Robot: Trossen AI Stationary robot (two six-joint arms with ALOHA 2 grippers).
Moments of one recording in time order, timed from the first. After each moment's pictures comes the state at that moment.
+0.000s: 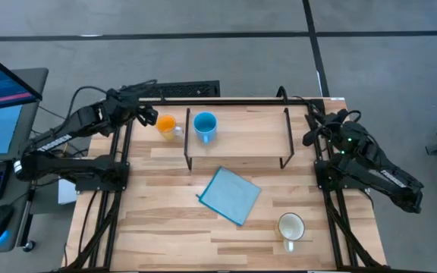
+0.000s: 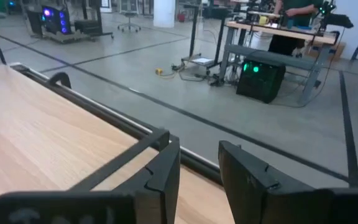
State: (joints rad) left arm 0.46 0.89 1.05 -0.83 -0.63 -0.31; right arm -0.58 0.11 0.37 -0.48 0.37 -0.05
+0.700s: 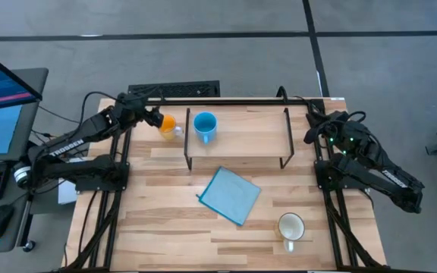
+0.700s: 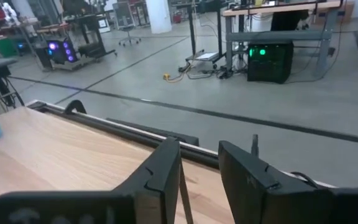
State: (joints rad) left arm 0.62 0.85 0.75 -0.44 -0.45 -0.16; right arm -0.58 0.11 0.40 -0.49 0.36 0.18
